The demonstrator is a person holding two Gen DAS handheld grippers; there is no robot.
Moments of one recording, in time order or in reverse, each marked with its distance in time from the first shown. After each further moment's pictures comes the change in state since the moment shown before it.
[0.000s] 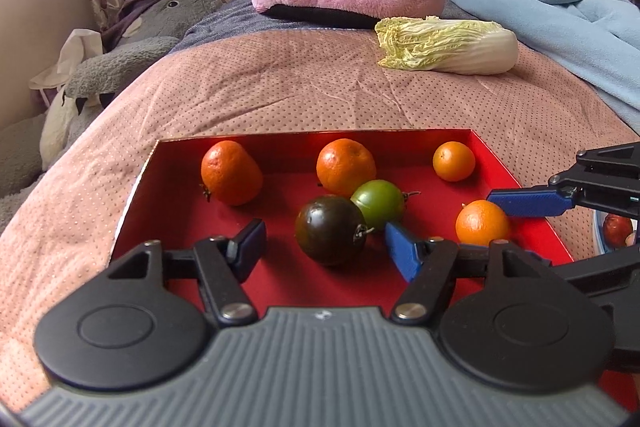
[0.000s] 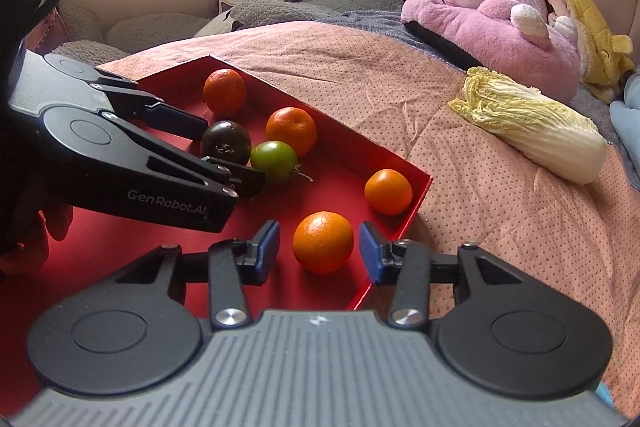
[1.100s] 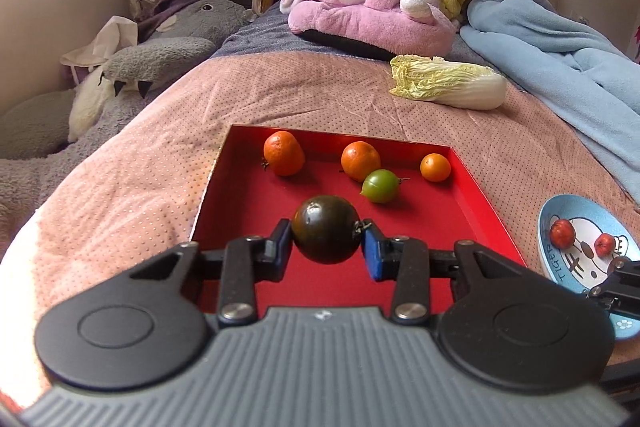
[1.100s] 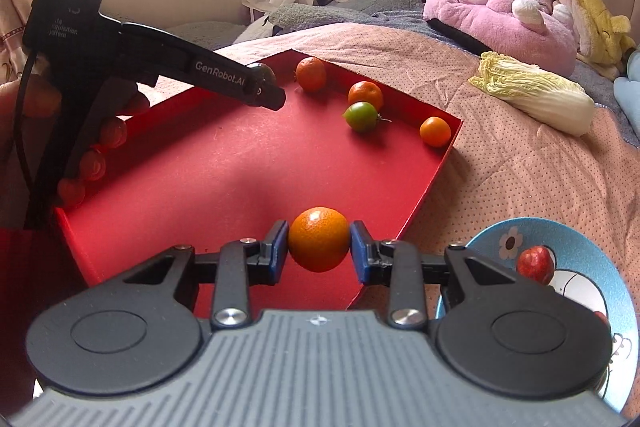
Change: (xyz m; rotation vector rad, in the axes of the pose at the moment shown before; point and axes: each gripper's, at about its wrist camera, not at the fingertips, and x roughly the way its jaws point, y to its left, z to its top) left arm -0.096 0.018 -0.022 -0.123 -0.051 0.010; right arm -0.121 0.058 -0.057 0.049 -0.027 0.082
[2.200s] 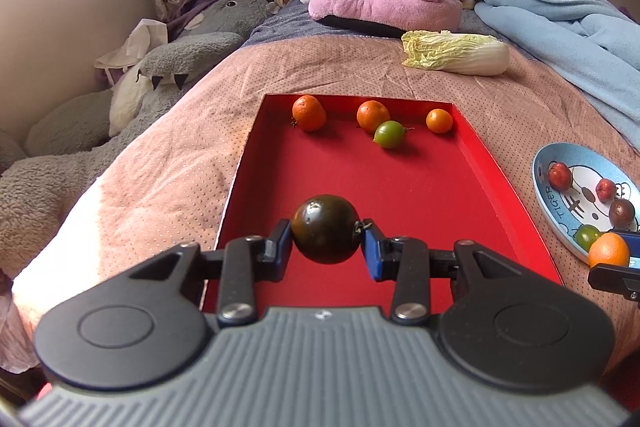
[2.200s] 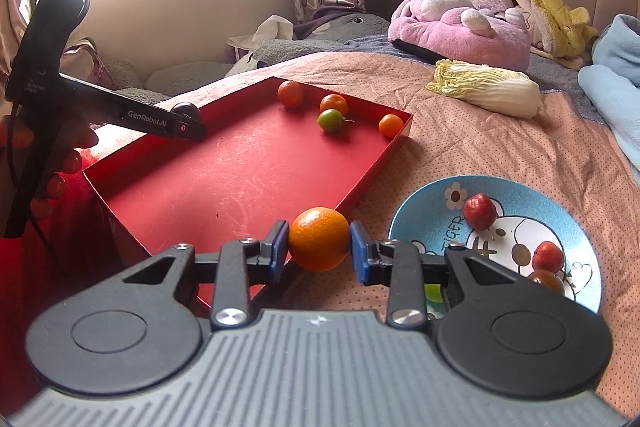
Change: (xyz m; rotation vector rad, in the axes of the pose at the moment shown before) left arm -0.052 -0.015 -0.032 0.056 0.040 0.109; right arm -0.082 -0.021 -0.053 0.105 -0.105 -0.026
